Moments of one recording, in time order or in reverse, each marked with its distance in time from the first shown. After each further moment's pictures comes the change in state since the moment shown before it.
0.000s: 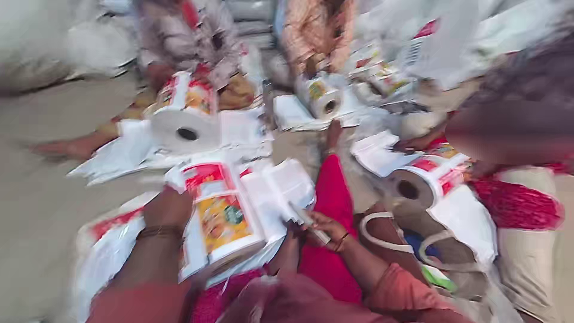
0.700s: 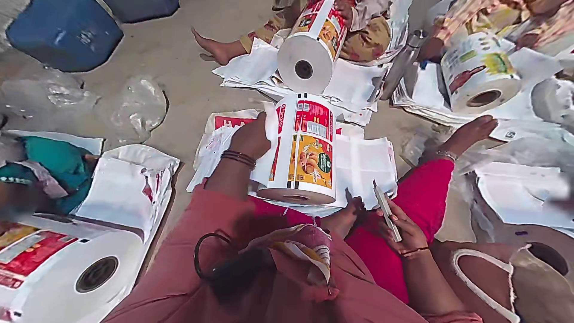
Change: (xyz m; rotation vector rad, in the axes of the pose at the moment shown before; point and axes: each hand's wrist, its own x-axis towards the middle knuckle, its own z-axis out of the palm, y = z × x) left_hand -0.013 -0.097 -0.006 -0.133 -0.040 -0.032; right_hand 0.008 0.005 -0.008 -0.012 -0.107 -0.017
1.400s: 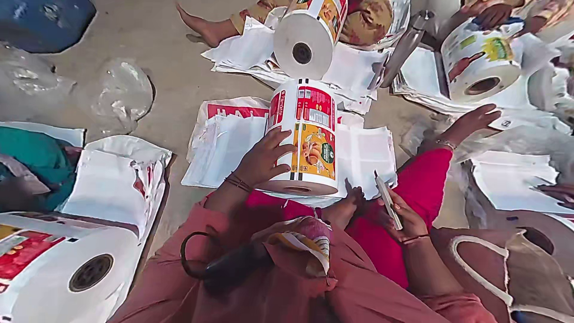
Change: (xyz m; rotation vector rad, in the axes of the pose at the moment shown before) left_hand -0.024 -0.049 0.087 -0.178 0.203 0.917; right_hand 0.002 -0.001 -0.002 -0.049 0.010 0.021
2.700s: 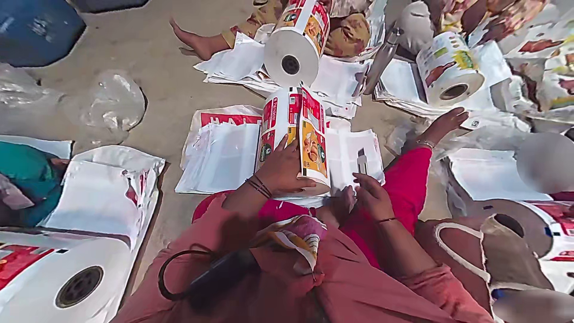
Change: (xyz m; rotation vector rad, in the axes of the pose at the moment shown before) left_hand 0.038 0.072 0.013 0.229 -0.244 -0.008; right_hand 0.031 -0.012 0.084 -1.016 0.250 -0.195
